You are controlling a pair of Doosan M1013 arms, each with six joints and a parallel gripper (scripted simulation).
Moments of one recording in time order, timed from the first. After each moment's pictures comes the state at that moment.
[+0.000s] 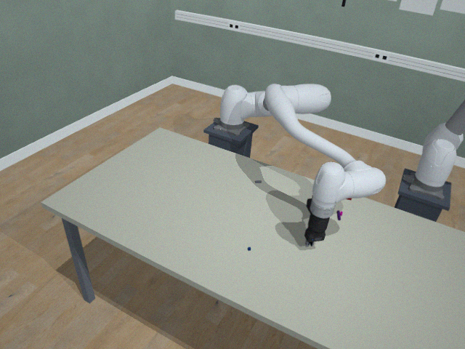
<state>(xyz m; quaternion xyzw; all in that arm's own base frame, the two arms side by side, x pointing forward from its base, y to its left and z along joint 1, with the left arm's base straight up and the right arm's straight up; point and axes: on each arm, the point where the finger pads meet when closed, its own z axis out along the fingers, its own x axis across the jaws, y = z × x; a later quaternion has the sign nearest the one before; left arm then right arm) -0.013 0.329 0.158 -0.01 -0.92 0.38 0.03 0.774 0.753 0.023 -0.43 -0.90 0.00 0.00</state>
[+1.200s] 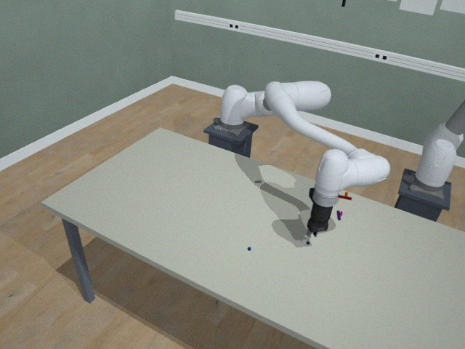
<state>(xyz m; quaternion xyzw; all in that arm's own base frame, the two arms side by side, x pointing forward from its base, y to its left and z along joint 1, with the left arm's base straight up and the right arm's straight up) -0.013 0.329 0.158 -0.01 -0.92 0.38 0.03 0.775 0.754 0.077 -0.43 -0.90 0.00 0.00</state>
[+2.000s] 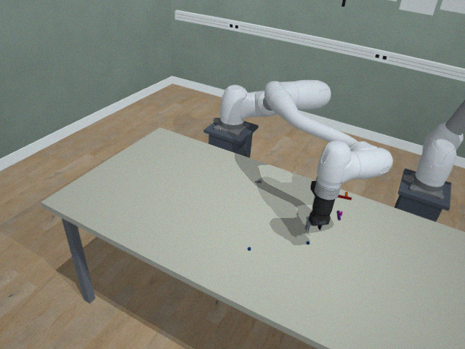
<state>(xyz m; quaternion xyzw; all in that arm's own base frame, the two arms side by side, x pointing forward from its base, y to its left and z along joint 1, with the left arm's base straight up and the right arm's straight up) -0.013 0.329 0.158 -0.01 -0.92 0.38 0.03 0.775 0.754 0.111 -0.43 -0.90 0.00 0.00</state>
